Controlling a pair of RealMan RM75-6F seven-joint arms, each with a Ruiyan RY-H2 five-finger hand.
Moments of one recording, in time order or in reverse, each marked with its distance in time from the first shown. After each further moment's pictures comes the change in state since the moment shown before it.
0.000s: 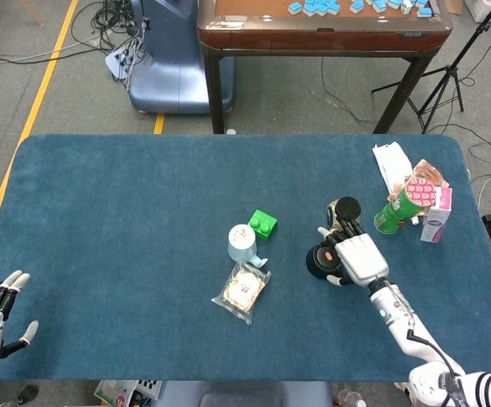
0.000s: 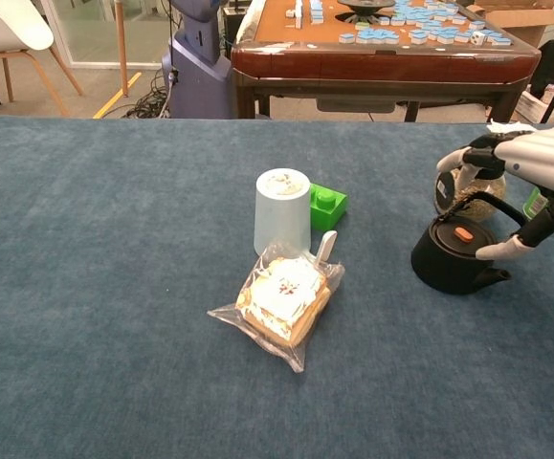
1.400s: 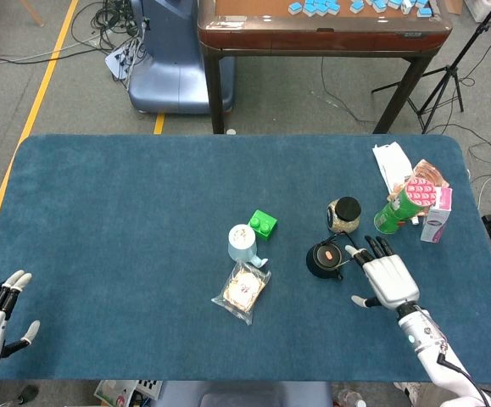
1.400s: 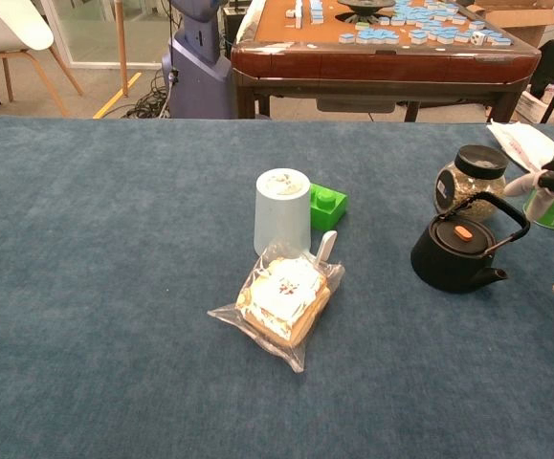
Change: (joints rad) left arm -0.003 -0.005 0.001 0.005 0.003 -0.005 0.005; right arm -0.092 0.132 -0.130 -0.138 -0.018 0.123 0.010
